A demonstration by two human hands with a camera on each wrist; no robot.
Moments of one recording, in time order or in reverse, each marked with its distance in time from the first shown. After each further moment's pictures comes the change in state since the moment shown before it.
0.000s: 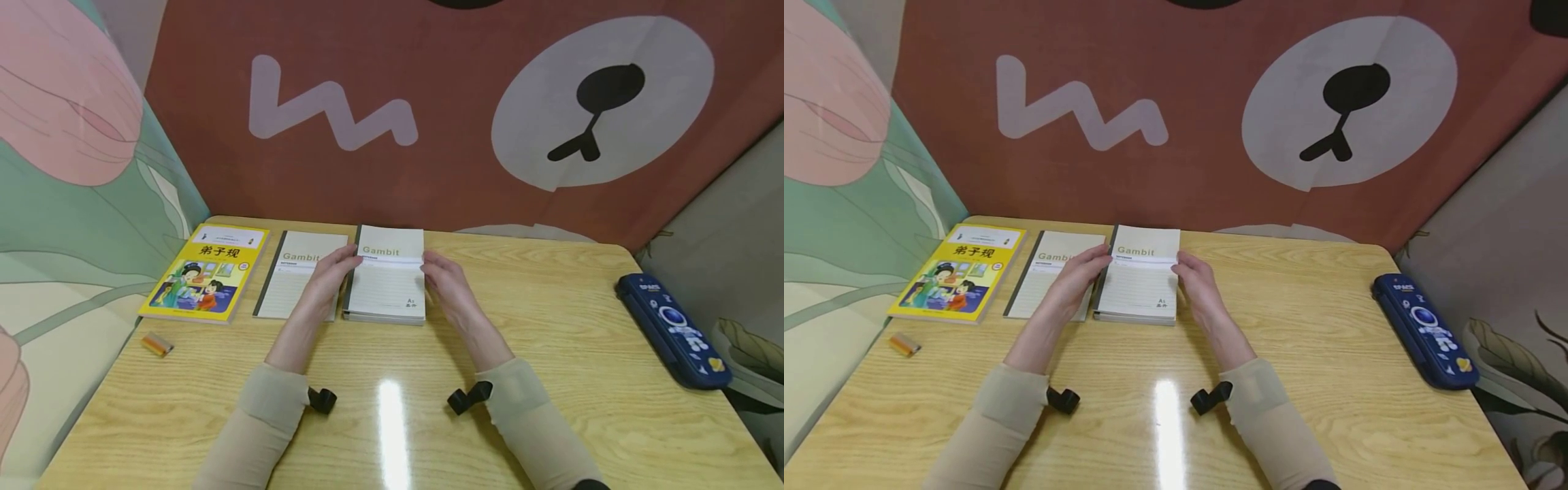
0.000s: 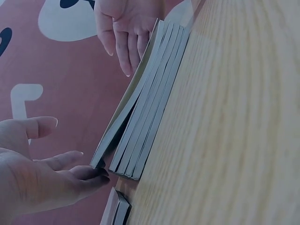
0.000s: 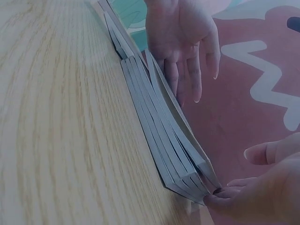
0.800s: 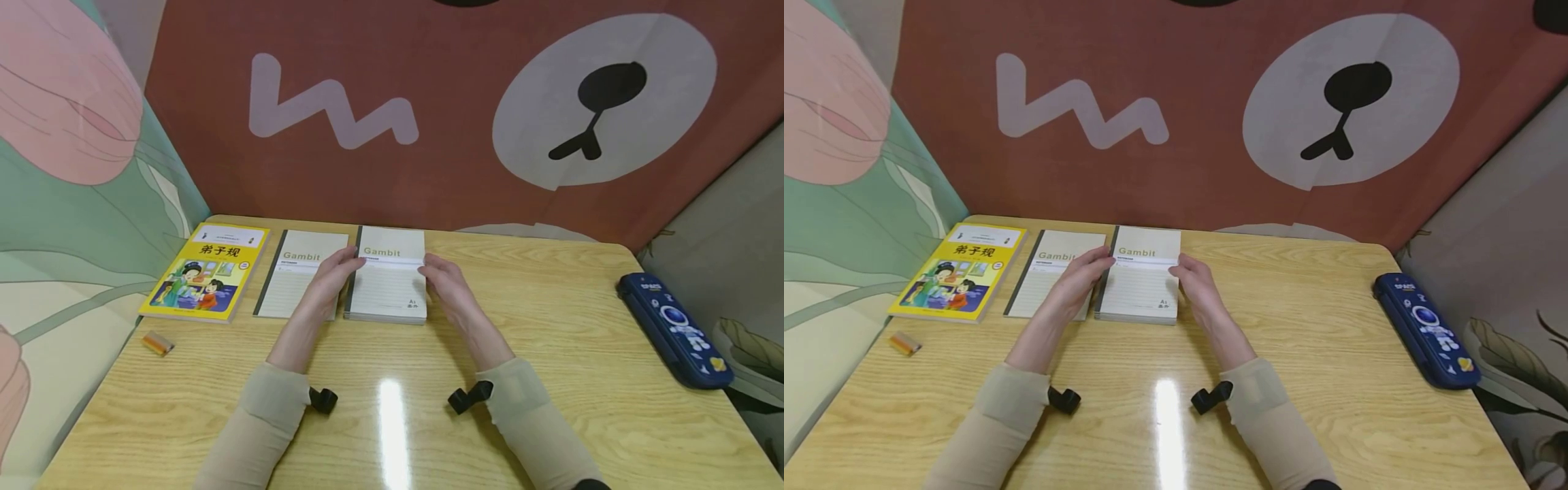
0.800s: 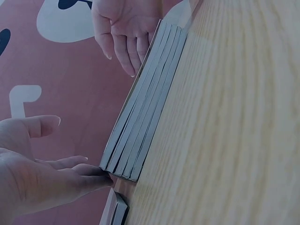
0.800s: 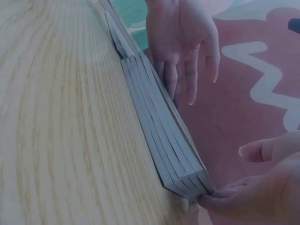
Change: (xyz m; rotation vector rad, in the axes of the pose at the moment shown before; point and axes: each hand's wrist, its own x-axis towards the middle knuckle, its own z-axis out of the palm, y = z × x) left_hand 0.002 -0.001 0.003 0.032 0.006 -0.049; right_hand 0.000 -0.002 0.000 -0.084 -0.011 0.049
